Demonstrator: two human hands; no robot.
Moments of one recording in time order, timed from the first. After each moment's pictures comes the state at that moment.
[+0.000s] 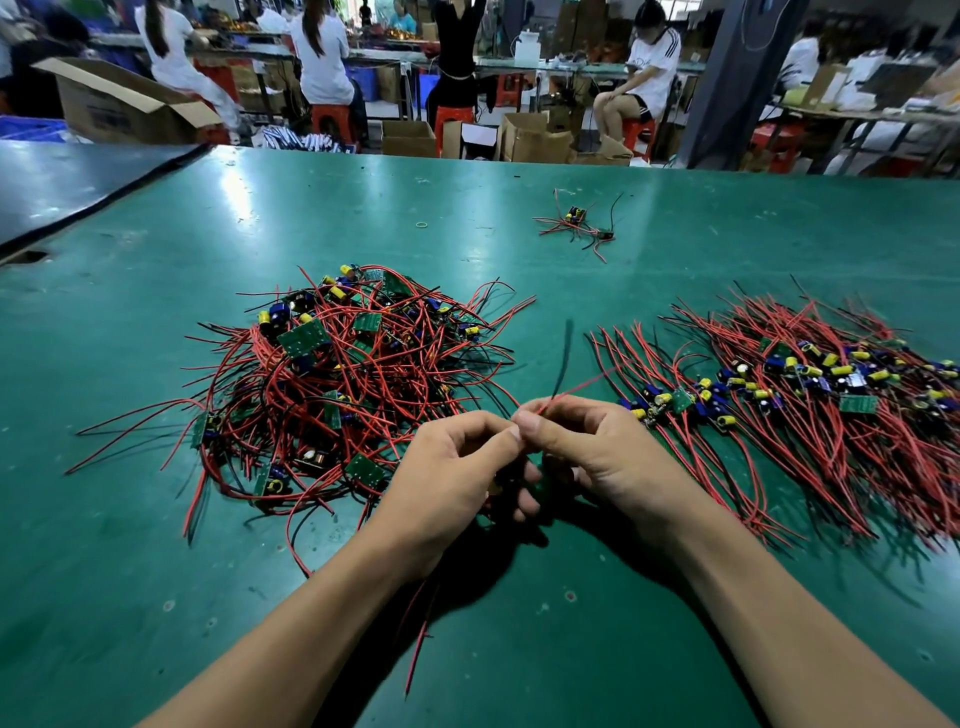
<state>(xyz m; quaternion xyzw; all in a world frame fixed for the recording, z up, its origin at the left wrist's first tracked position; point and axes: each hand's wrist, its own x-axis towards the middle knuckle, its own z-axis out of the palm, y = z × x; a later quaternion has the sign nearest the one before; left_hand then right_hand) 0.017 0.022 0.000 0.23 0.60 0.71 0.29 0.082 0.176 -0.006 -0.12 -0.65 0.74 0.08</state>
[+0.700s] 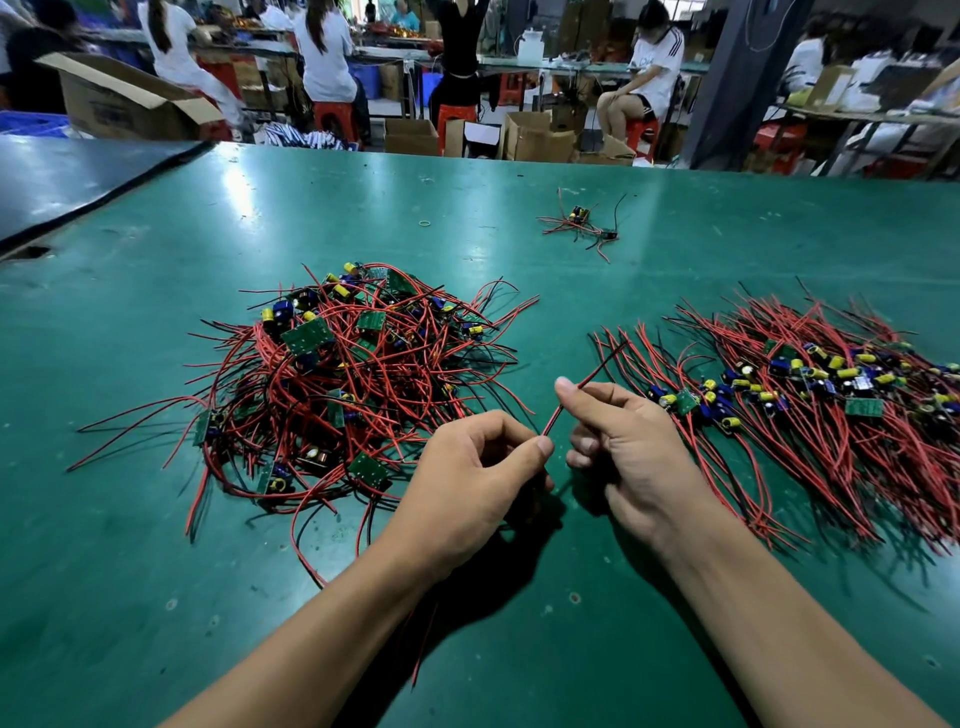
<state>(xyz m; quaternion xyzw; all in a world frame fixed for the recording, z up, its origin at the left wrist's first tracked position) 0.022 0.027 0.000 0.30 0.66 0.65 0.21 0.073 0.166 0.005 -0.21 -0.49 0.81 0.23</state>
